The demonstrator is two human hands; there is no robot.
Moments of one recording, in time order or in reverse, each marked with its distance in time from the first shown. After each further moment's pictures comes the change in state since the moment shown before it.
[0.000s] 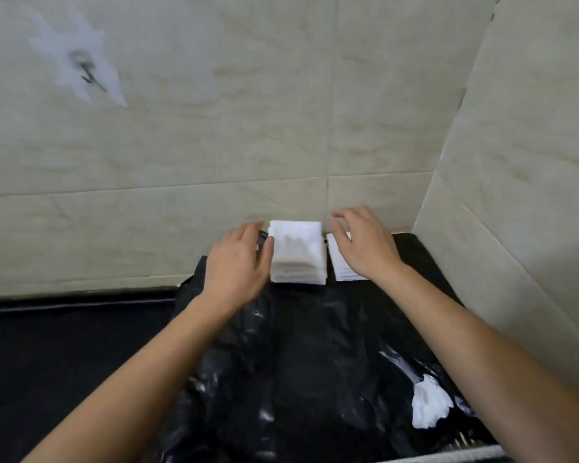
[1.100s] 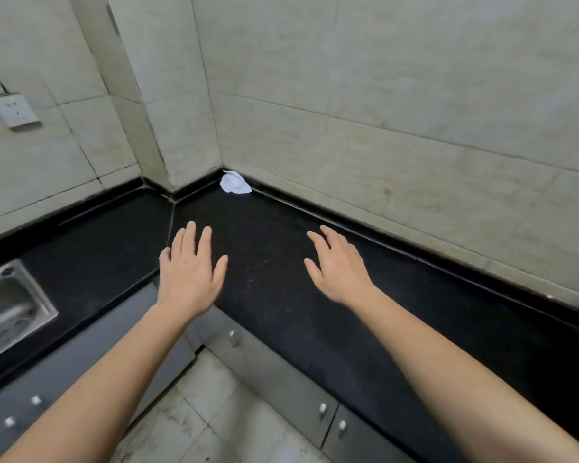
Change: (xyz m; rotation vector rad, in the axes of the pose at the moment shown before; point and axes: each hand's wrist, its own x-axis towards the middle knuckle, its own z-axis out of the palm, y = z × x) left_hand -0.498 -0.679 -0.438 0.522 0.097 -0.761; right_hand -0.273 -0.775 0.431 -0.117 -0.385 -0.761
